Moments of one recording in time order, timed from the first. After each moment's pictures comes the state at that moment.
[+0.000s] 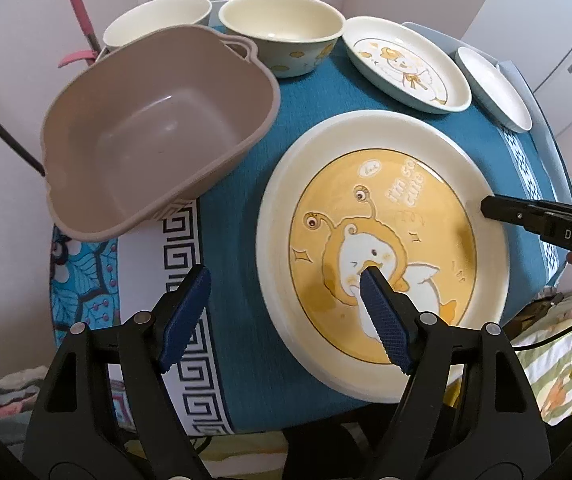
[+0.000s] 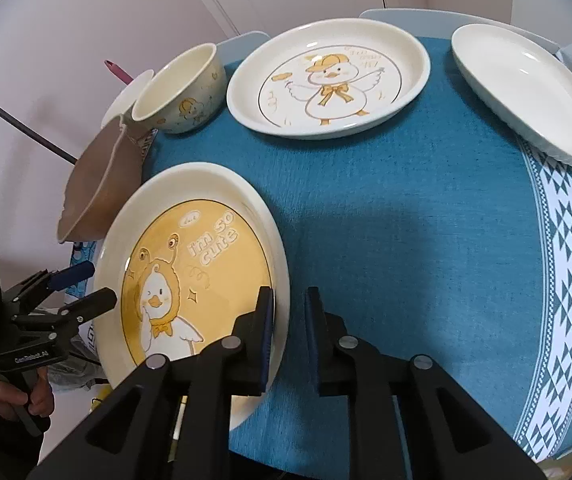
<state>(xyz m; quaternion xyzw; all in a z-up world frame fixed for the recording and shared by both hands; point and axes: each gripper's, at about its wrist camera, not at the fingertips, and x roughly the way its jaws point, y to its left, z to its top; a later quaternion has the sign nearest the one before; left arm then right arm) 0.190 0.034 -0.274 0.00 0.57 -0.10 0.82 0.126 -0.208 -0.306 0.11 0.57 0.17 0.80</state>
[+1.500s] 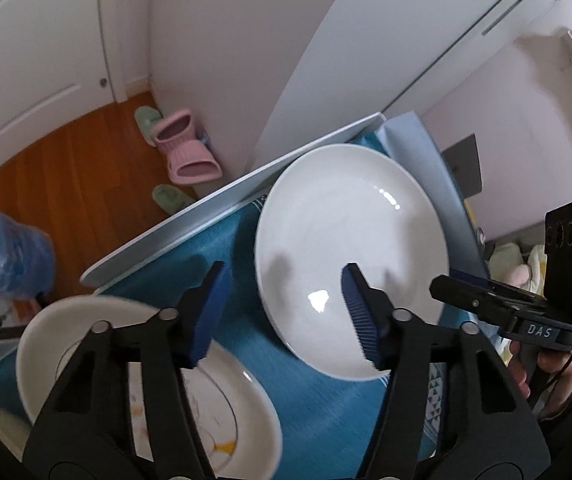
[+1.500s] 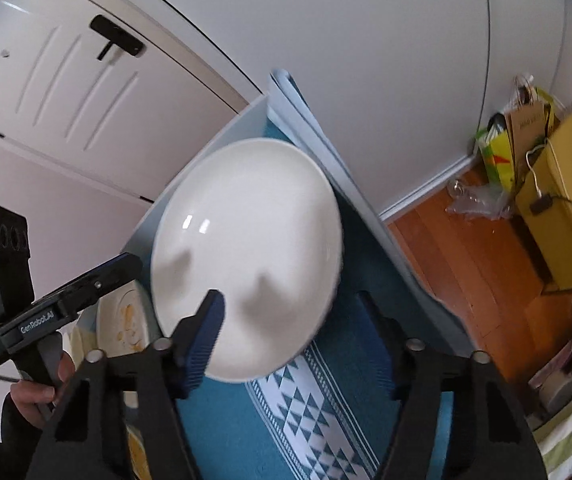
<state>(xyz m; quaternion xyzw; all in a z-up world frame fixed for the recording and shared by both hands) 0.471 -0.268 -0.272 0.04 0.58 -0.36 0.73 0.203 -0.456 -0.301 0.35 0.51 -0.05 0.79</state>
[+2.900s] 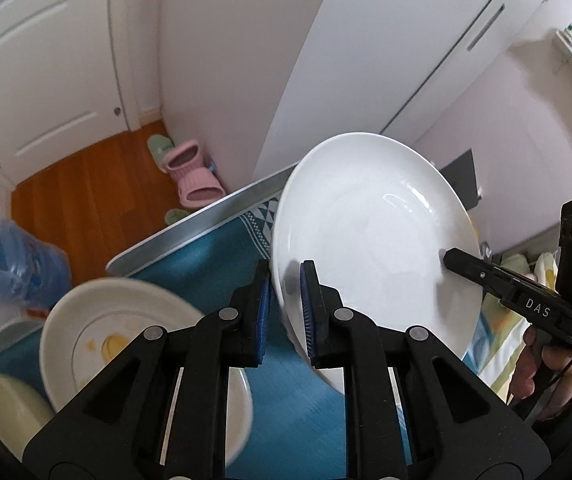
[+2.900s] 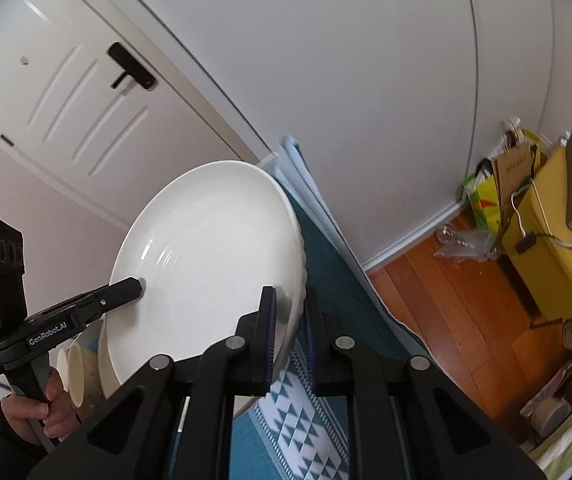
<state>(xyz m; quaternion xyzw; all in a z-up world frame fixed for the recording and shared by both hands) 0.427 -0.254 -0.209 0.04 0.53 -0.34 0.77 0.187 -0.463 -0.253 0.31 0.44 -0.08 0.84</state>
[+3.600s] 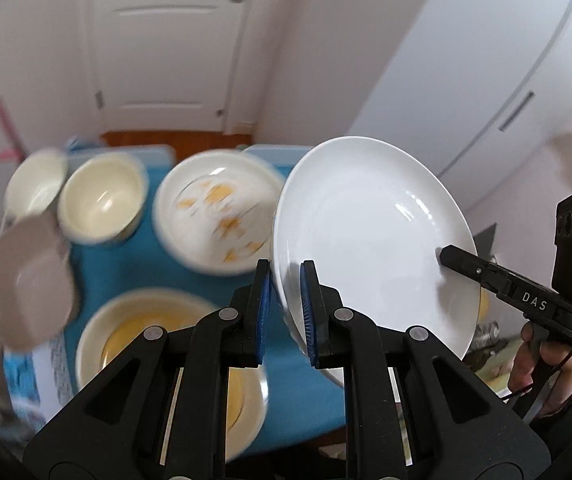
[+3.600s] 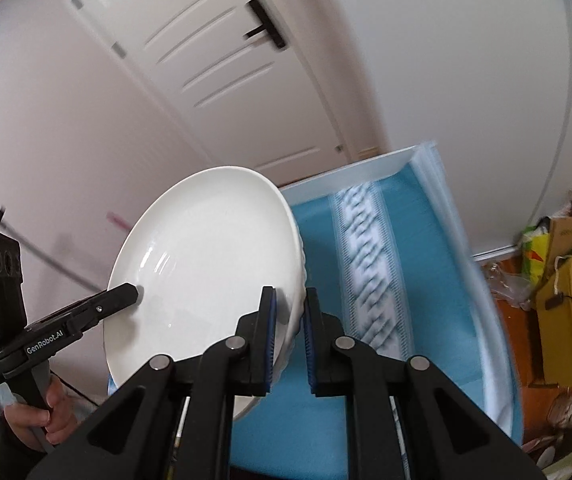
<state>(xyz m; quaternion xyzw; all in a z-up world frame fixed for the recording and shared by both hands) 0.239 -0.115 -0.142 -0.07 0.49 -0.17 0.85 0.118 -0.374 -0.177 0.21 0.45 0.11 0.86</state>
